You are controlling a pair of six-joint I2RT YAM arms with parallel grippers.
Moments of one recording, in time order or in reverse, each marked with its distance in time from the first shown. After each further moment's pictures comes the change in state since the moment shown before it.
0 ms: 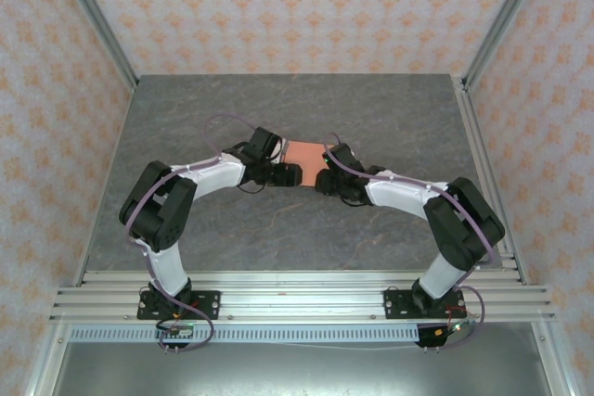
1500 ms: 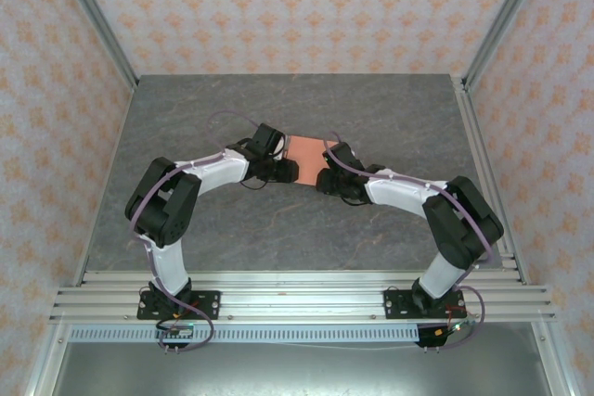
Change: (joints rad) left arm -0.001 0.046 0.060 -0.017 -0.023 -0.008; right arm -0.006 0.011 0.013 -0.015 0.001 0.000
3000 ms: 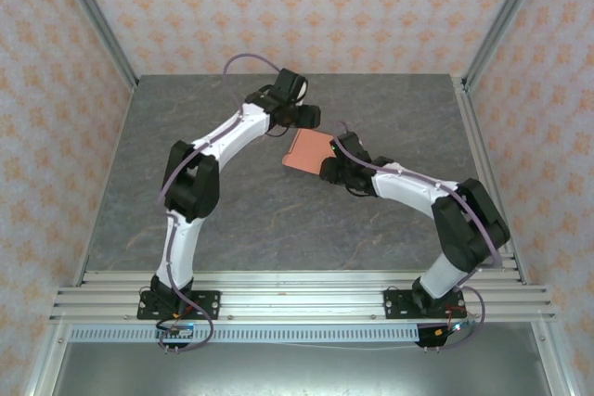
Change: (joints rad) left arm 0.014 0.351 0.831 -0.331 -0.138 0.097; right arm -0.058 -0.045 0.046 -0.030 0.016 -0.029
